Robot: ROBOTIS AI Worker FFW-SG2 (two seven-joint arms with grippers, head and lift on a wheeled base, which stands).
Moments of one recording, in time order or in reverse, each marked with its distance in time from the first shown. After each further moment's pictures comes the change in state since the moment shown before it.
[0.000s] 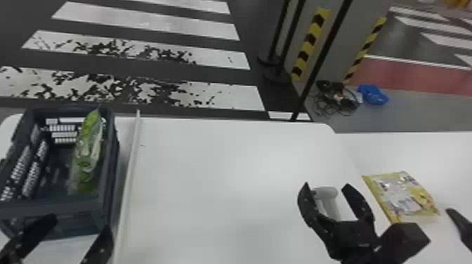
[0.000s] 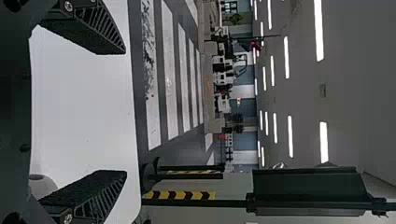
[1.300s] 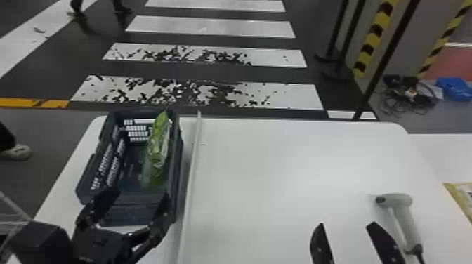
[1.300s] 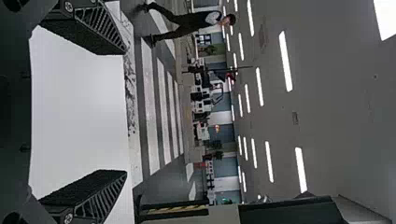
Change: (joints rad) left arm 0.001 -0.023 0.004 -0.156 -0.039 0.118 0.166; right arm 0.102 0.013 0.278 0.128 0.152 -0.367 -0.090
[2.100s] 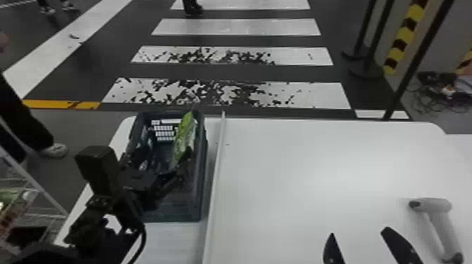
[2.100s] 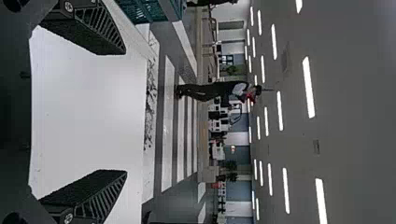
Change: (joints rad) left arm -0.355 -0.029 0.041 0.141 0.107 0.248 -0.002; right arm 0.004 -0.061 0.030 -0.045 0.053 0.119 0.001
